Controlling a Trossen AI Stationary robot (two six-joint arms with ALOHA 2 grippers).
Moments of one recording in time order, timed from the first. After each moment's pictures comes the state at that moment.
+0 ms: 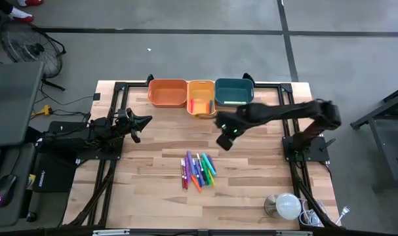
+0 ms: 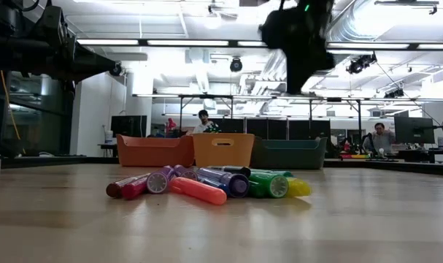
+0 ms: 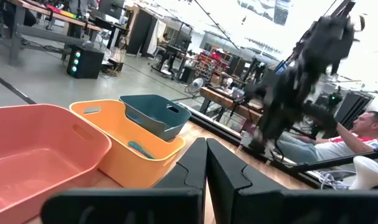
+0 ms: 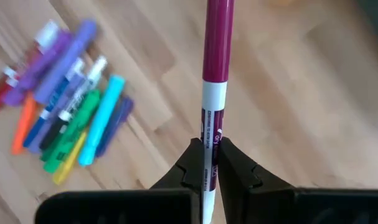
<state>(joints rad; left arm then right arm) 0.07 0.01 0.02 0.10 -0.35 -0.37 -0.04 1.58 1.36 -1.02 0.08 0.60</state>
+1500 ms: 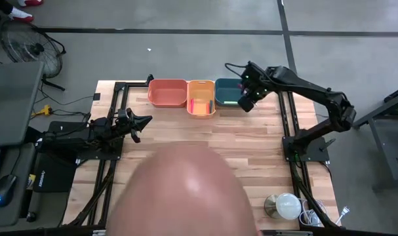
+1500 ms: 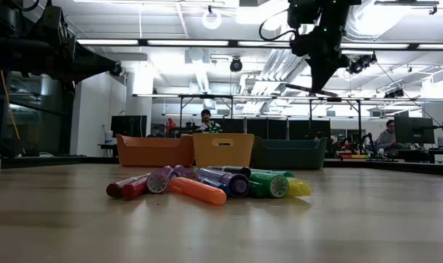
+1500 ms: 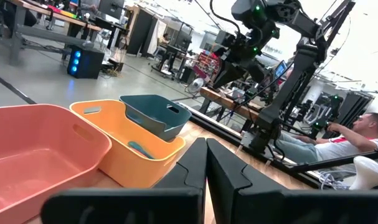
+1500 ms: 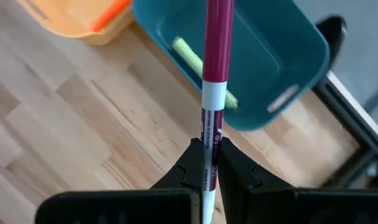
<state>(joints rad) 0.07 0.01 0.02 0.10 -0.35 -0.37 -0.58 1.44 1.36 -1.14 0.10 0.16</state>
